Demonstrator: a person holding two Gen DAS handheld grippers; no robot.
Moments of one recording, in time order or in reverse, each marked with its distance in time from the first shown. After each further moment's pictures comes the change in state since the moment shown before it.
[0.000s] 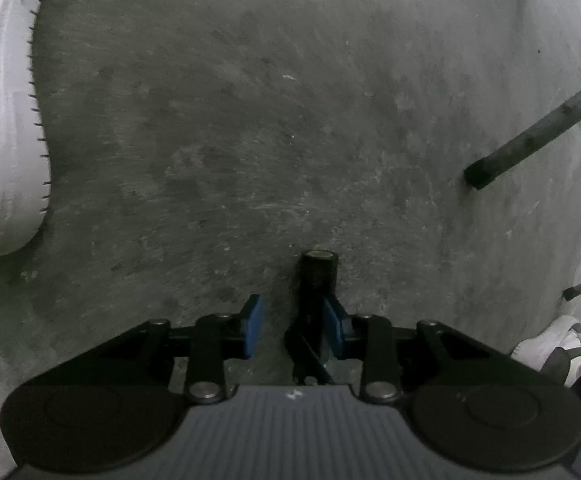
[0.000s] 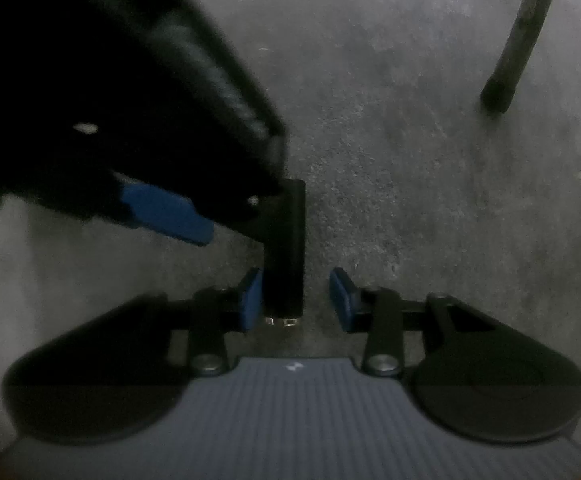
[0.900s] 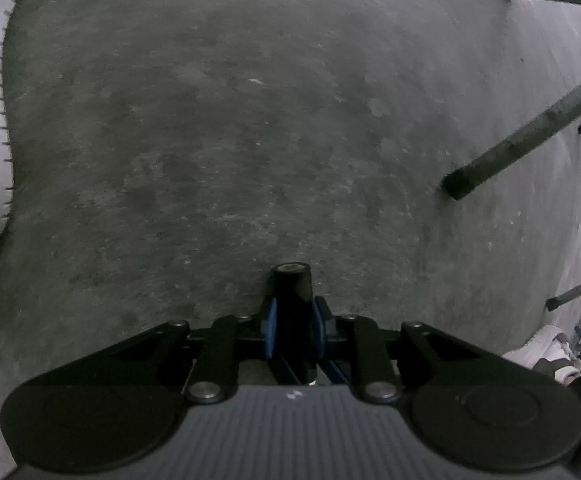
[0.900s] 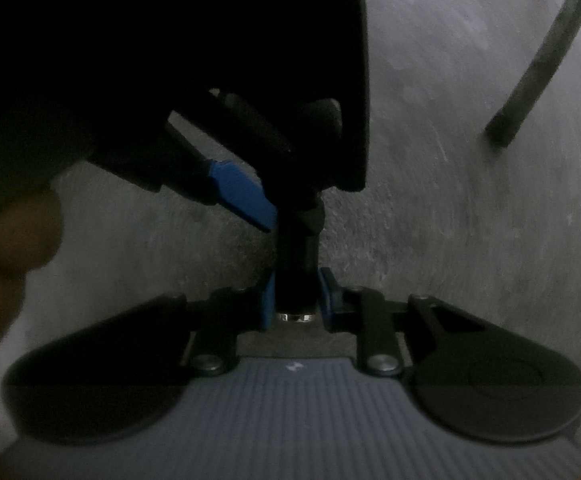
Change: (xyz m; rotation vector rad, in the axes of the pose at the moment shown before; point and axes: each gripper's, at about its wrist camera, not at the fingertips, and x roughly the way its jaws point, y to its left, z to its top) left arm 0.014 -0.013 -0.015 -0.007 -0.040 -0.069; right arm -0.004 0.033 -0.012 -0.156 -0.013 -0.050
